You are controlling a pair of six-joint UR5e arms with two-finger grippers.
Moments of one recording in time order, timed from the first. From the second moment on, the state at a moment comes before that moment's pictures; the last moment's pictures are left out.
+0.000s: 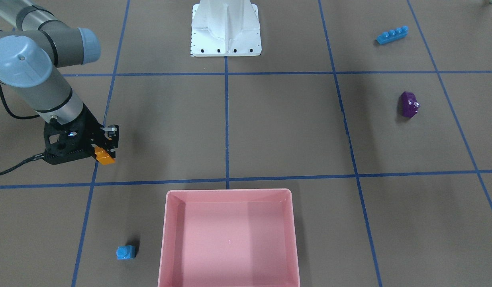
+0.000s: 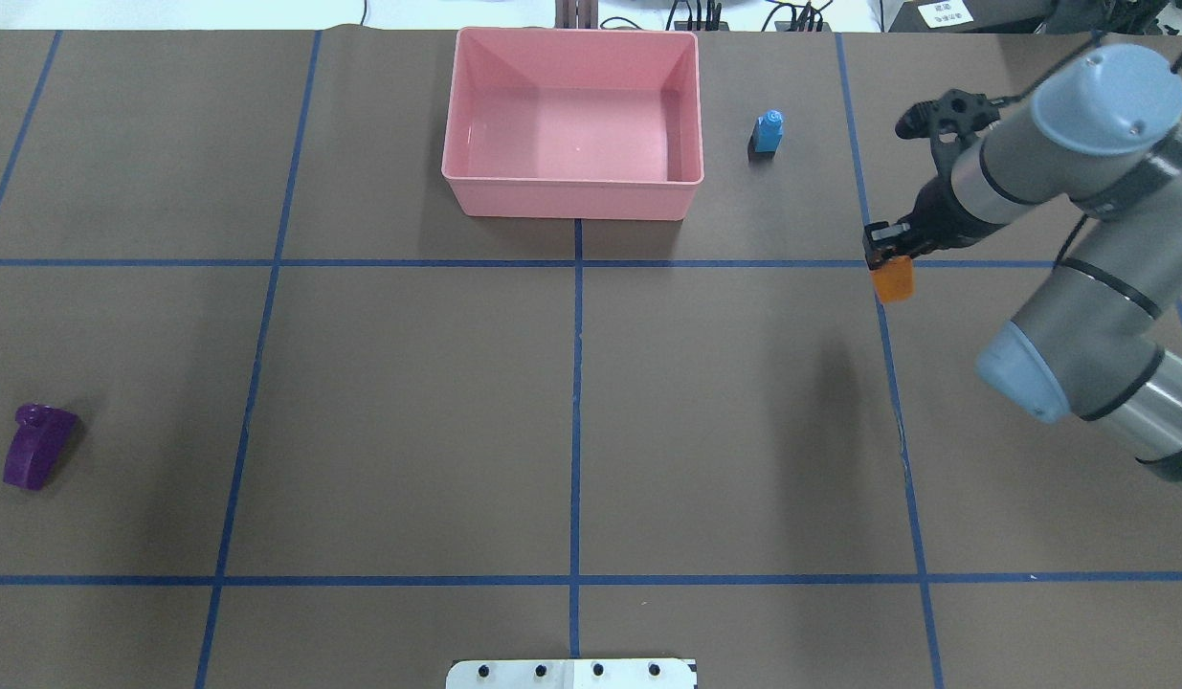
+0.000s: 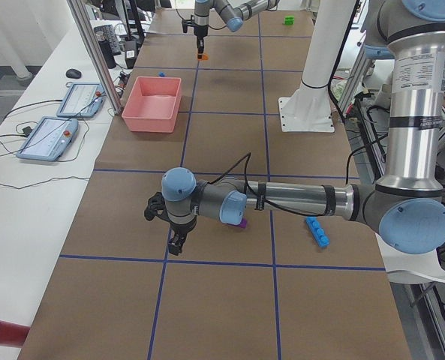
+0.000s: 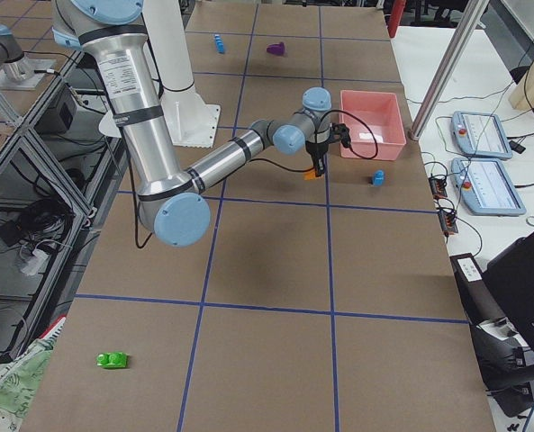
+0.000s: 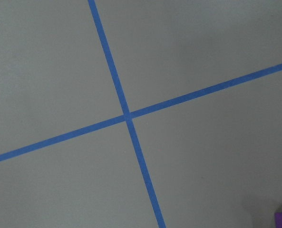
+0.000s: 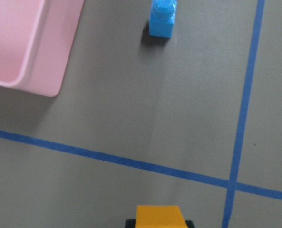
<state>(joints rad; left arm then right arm) -1.46 -1.55 -1.61 -1.77 -2.34 0.10 0.90 -1.03 1.65 -1.51 2.08 0.74</state>
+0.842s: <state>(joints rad) -1.46 -1.55 -1.61 -1.77 -2.34 0.09 0.89 -0.47 0.99 -1.42 2.07 0.89</state>
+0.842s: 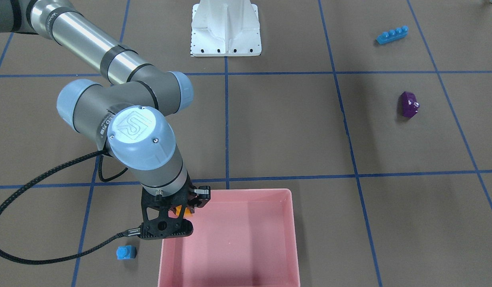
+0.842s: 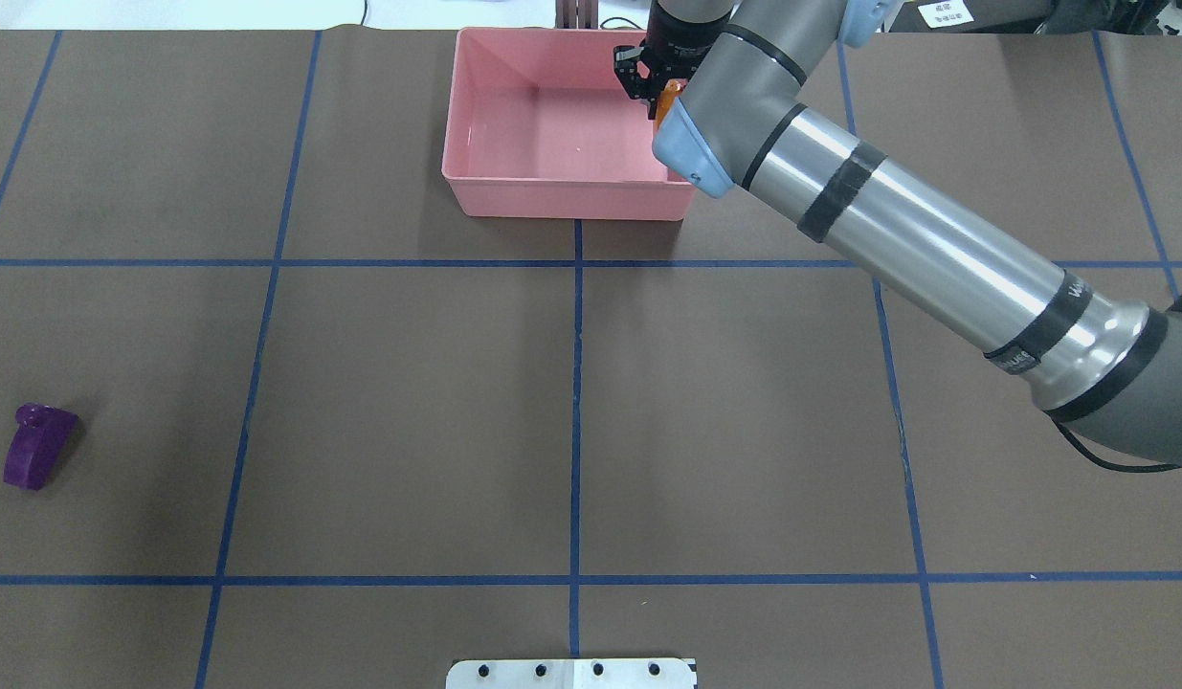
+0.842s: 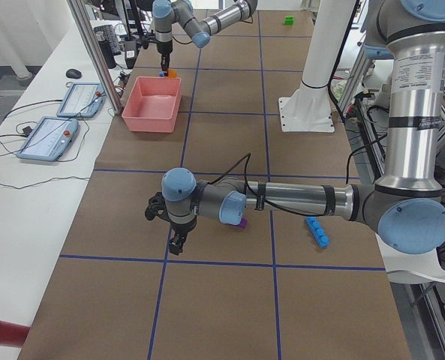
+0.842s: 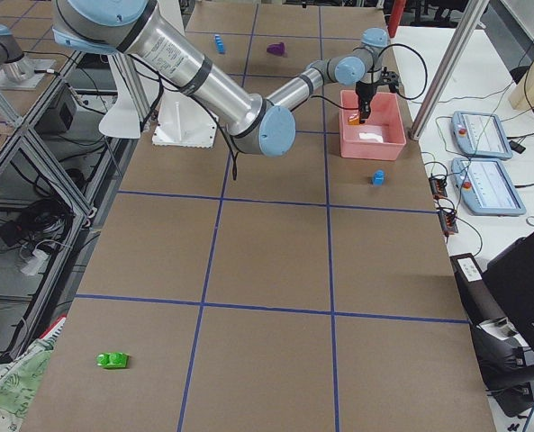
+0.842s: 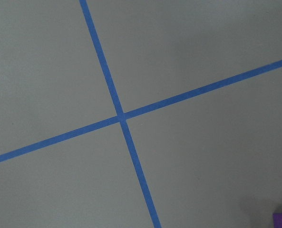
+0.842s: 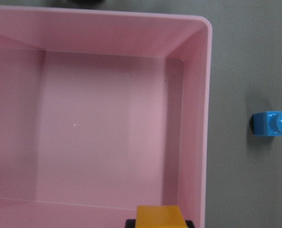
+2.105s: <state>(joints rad) -1.29 -1.55 -1.64 -2.03 -2.33 -0.34 0.94 -0.56 1.16 -1.53 2.10 0.81</state>
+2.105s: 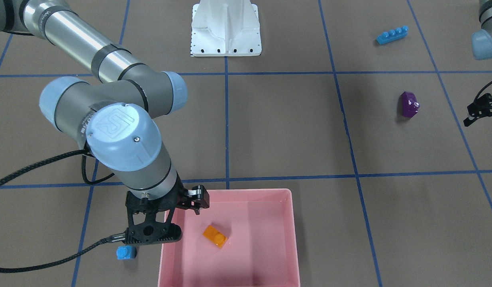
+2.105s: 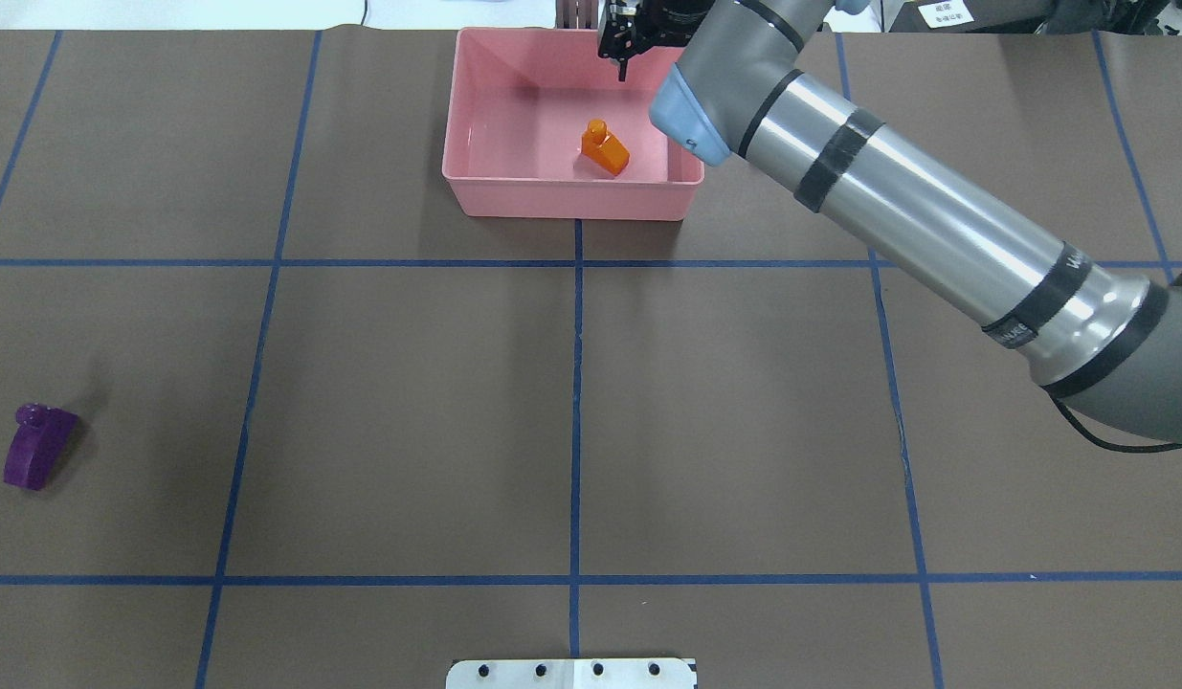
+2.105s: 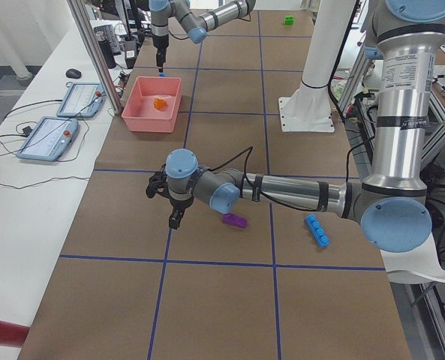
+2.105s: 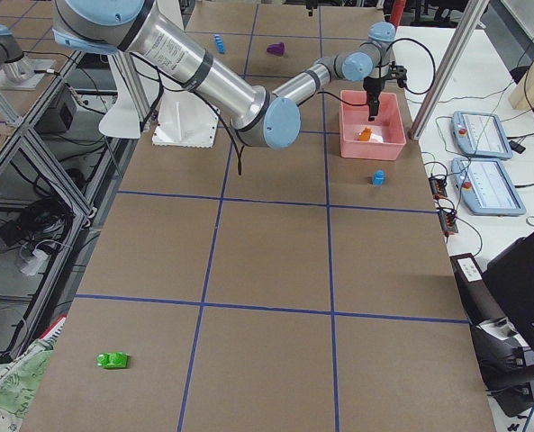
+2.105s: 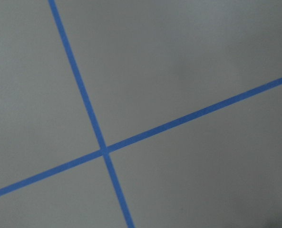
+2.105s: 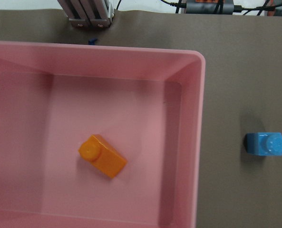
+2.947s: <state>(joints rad) -1.02 -1.44 -1.70 -2.16 -2.25 -0.52 1.07 -0.87 1.46 -1.57 2.21 0.56</state>
